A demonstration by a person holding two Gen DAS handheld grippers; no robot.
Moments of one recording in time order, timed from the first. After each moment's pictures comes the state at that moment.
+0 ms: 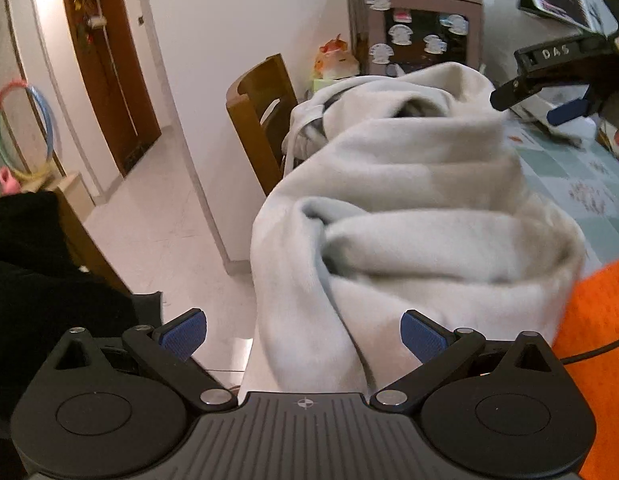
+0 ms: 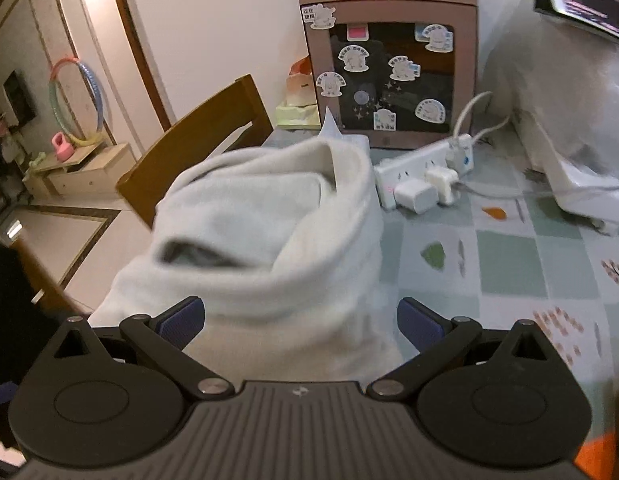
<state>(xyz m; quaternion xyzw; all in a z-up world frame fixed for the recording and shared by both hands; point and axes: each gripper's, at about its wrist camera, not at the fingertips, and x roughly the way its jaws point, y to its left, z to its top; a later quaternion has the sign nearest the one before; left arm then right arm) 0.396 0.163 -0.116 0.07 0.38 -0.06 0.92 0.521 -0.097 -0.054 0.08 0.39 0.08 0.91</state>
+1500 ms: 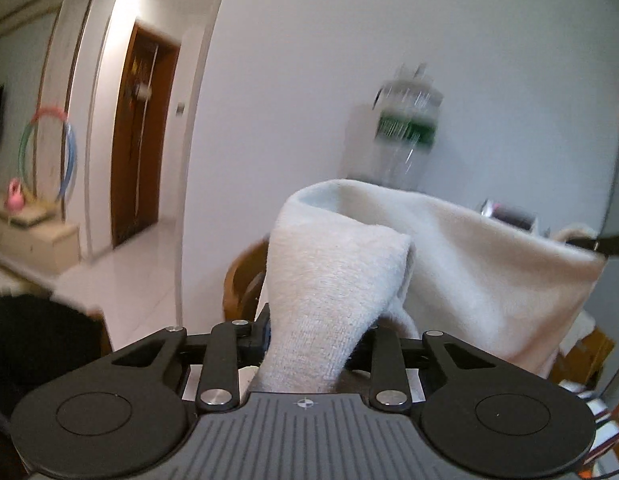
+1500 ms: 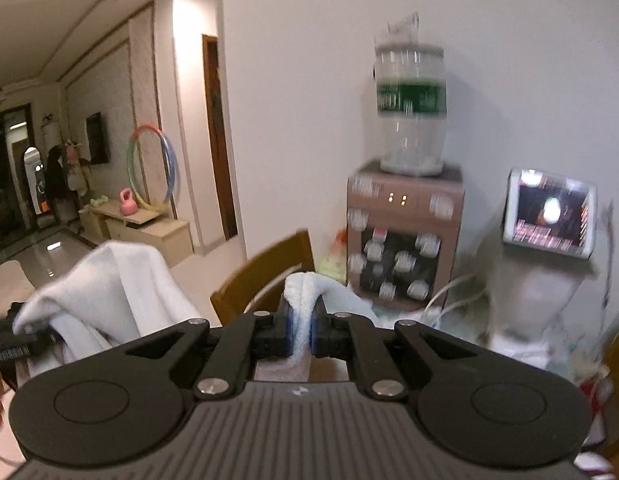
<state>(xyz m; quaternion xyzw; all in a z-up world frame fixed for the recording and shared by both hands) 0.264 0.150 0.139 -0.07 0.15 -0.07 0.98 0.316 -0.182 0.199 0.01 0.20 0.16 0.97</state>
